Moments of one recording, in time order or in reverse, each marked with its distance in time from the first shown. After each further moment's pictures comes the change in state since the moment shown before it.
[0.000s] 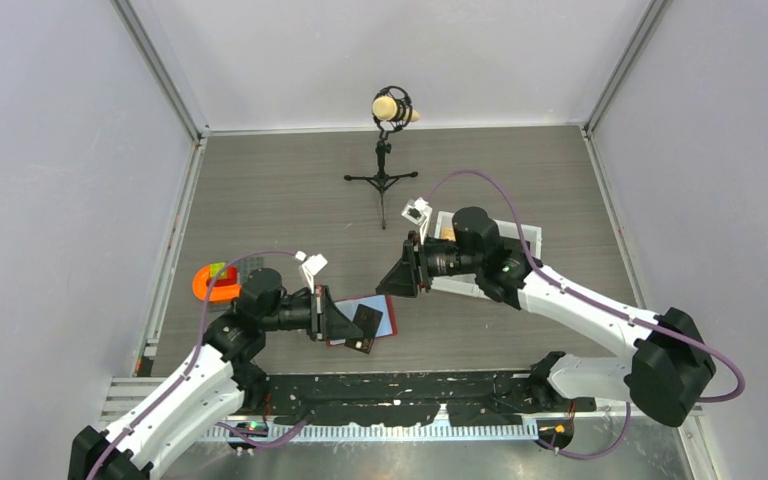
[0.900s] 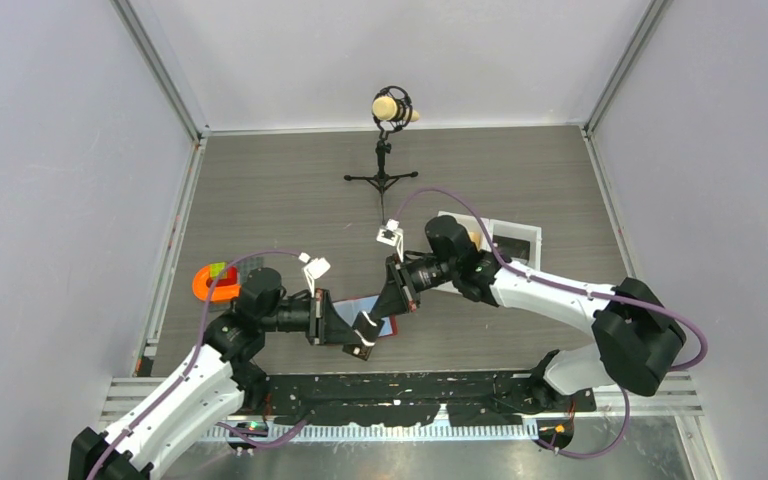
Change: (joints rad) left arm 0.000 -0.003 0.013 -0.030 0.088 0.063; right arm 0.066 0.190 0.012 0.020 -0.220 -0.016
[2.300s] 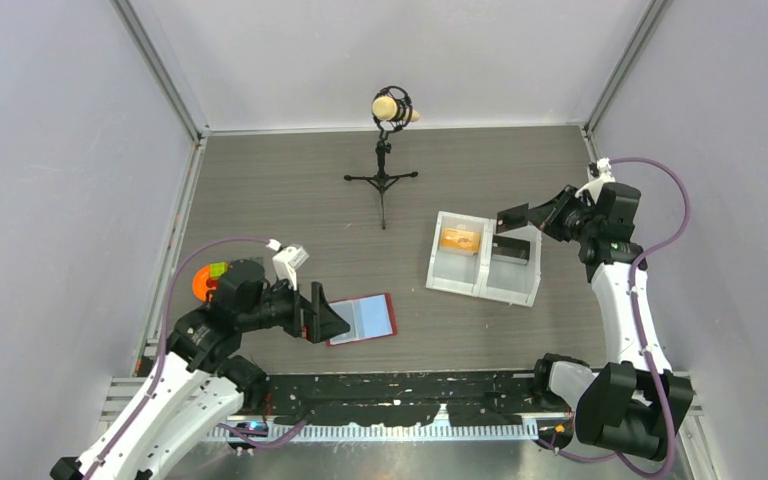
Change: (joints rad) left arm 0.000 -0.060 0.305 -0.534 -0.368 0.269; right arm -1.056 -0.324 0.029 -0.423 0.389 -0.033
